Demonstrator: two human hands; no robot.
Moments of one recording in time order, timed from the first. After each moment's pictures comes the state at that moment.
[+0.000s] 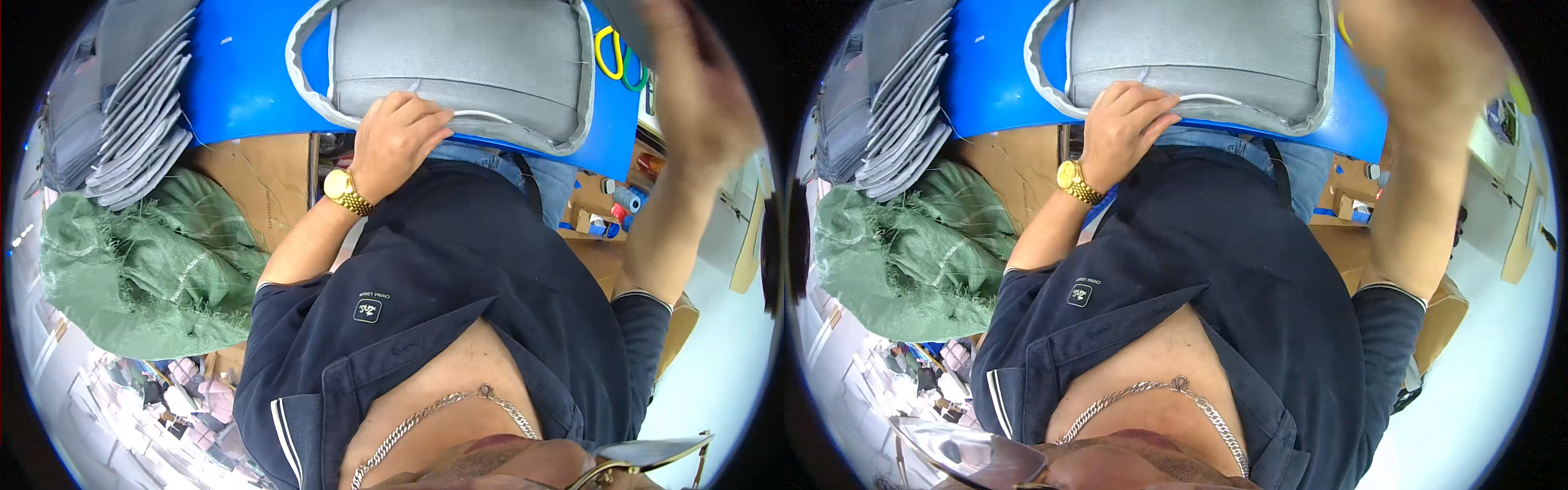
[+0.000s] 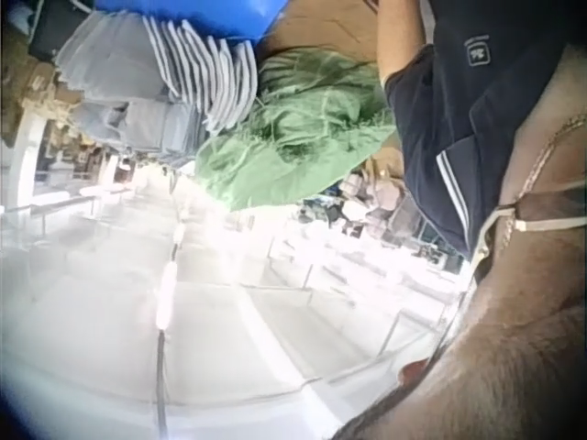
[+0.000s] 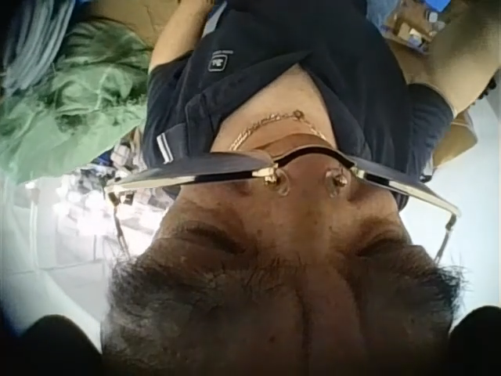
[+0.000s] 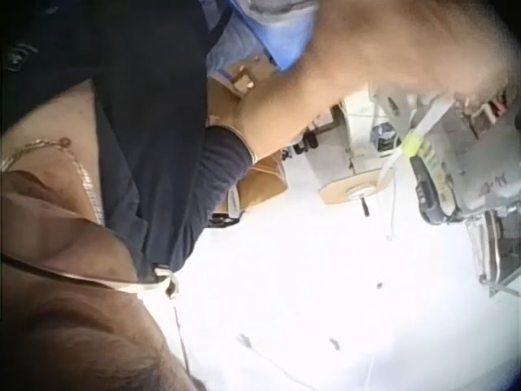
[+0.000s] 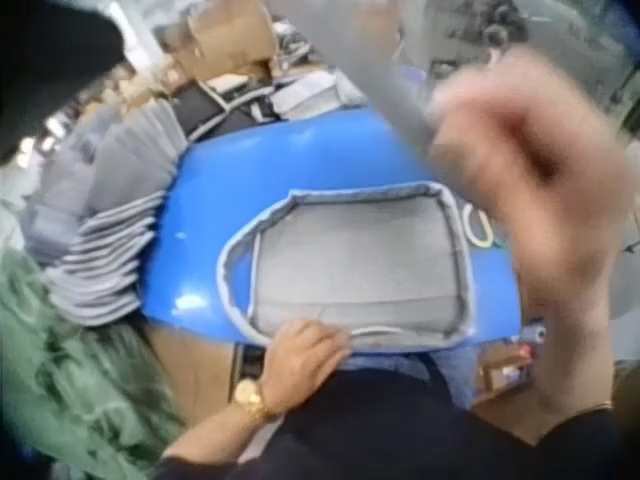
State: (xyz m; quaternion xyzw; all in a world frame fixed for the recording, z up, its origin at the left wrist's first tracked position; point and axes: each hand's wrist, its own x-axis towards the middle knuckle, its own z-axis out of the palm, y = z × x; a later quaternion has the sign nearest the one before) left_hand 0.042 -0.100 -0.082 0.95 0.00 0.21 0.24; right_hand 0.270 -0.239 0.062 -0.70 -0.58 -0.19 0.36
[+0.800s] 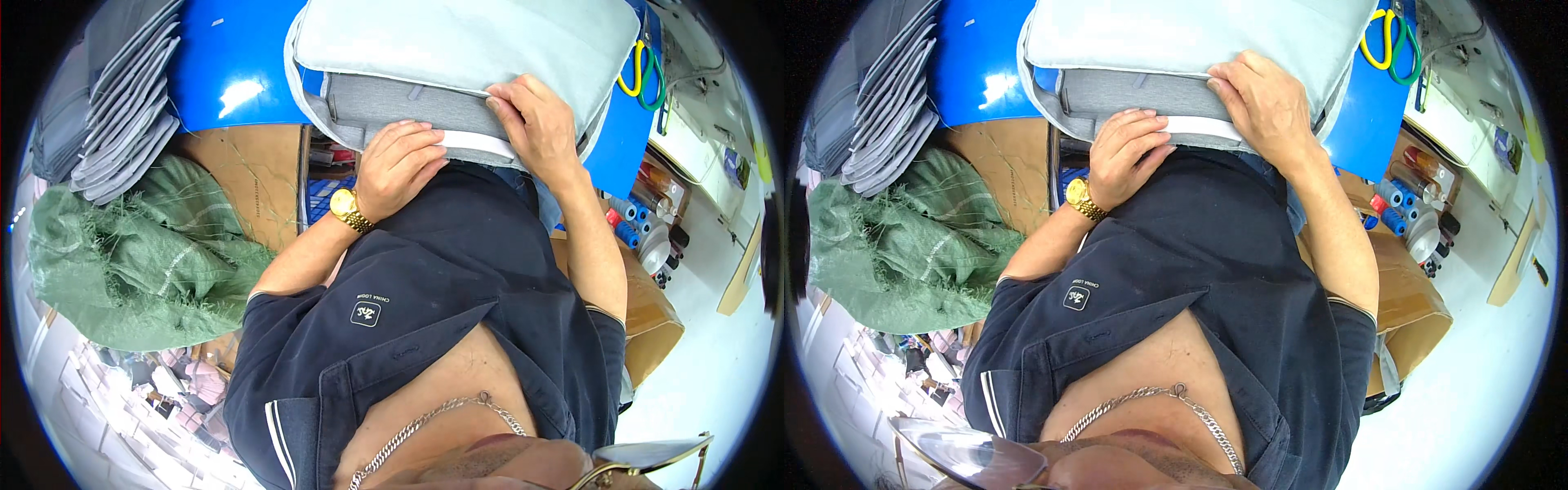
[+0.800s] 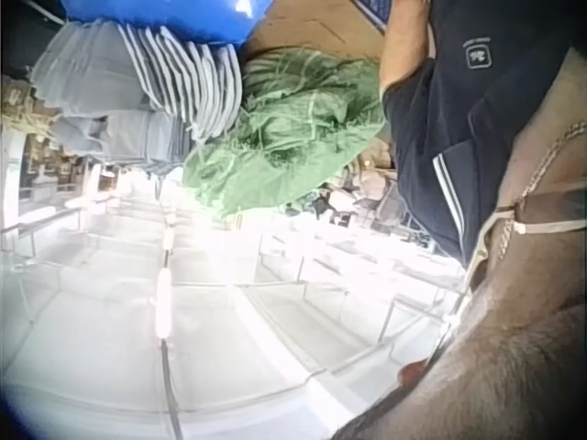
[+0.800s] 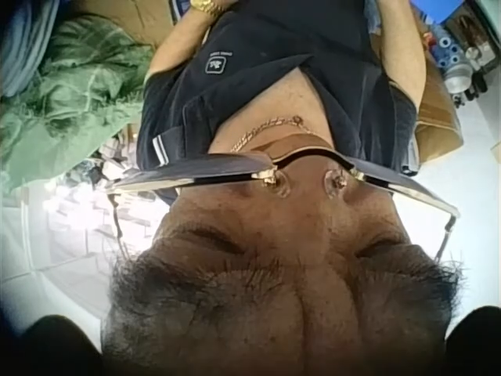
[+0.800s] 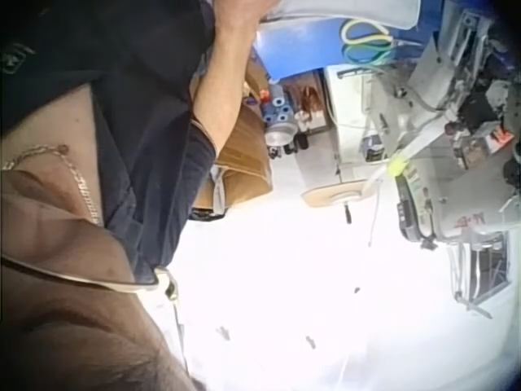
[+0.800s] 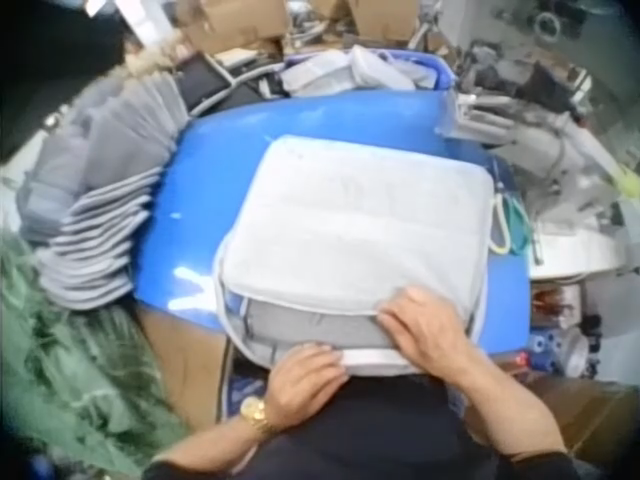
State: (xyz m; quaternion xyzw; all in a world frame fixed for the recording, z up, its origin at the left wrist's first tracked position) left_hand 0.013 -0.118 -0.122 0.90 0.00 0.29 0.32; right_hand 0.212 -0.255 -0.093 -0.77 -0.55 0.05 0.31
